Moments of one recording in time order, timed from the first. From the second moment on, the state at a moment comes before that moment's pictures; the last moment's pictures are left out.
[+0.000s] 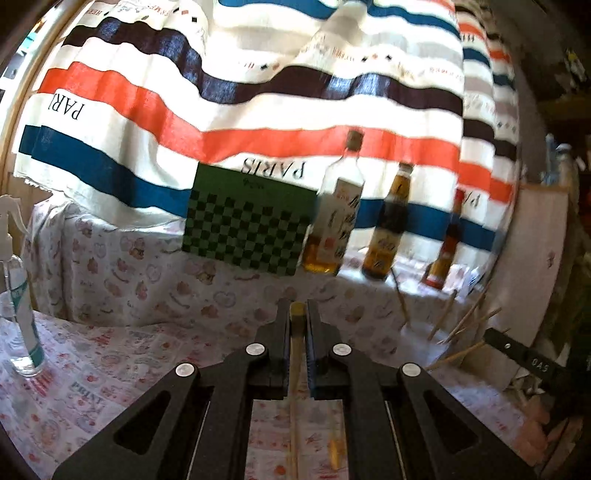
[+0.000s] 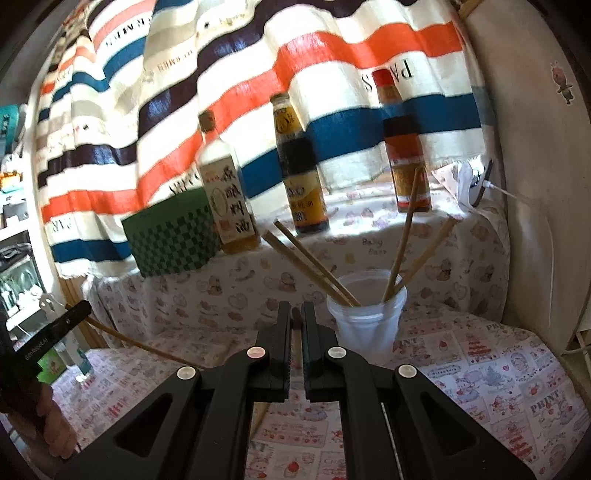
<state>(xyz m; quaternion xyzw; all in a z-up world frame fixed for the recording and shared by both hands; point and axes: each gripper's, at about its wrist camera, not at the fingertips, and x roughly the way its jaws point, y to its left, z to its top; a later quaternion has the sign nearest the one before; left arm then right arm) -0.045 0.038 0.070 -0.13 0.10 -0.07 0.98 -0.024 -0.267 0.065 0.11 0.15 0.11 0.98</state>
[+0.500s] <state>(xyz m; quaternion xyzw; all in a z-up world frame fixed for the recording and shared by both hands) -0.010 0.003 0.119 -0.11 0.10 -0.08 0.98 -0.018 -0.258 0.121 0.06 0.13 0.10 0.98</state>
